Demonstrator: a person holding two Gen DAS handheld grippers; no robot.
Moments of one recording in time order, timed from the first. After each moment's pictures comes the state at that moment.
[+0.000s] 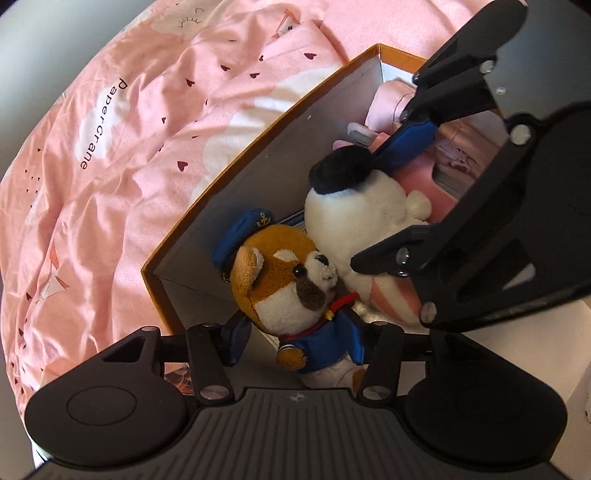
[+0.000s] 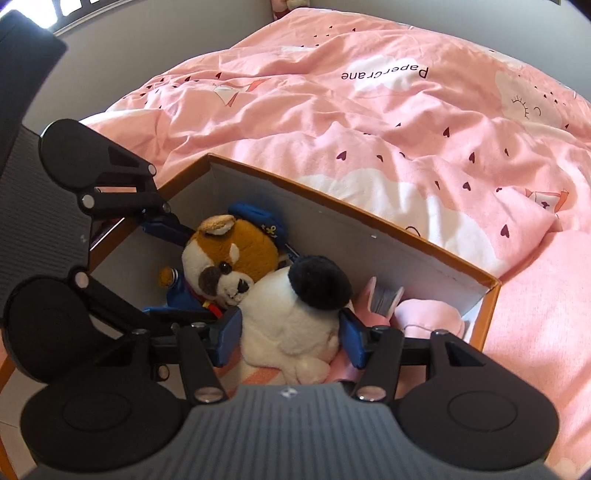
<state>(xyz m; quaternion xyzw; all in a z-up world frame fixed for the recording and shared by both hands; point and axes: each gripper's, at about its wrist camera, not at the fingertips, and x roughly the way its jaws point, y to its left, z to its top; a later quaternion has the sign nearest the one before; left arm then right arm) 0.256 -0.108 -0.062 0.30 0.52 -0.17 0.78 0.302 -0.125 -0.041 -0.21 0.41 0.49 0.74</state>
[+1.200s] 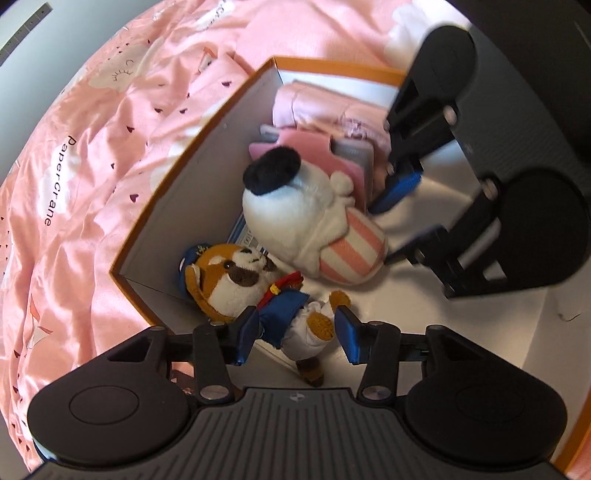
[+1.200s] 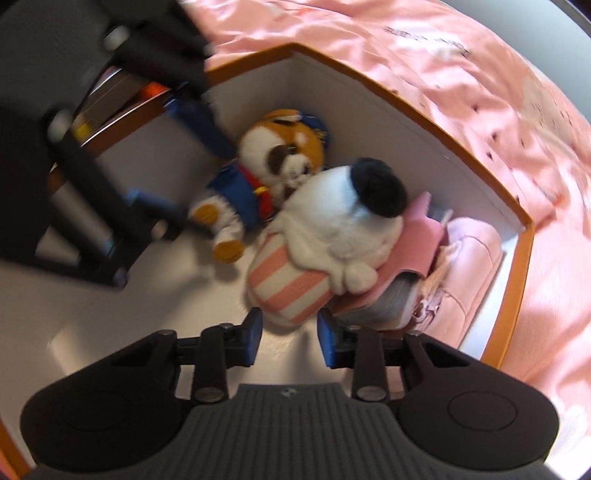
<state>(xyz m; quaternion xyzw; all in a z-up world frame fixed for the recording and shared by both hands) 0.207 -0.100 -0.064 0.36 0.48 -0.28 0.75 0.236 -0.127 -0.058 -0.34 0.43 0.45 0.71</state>
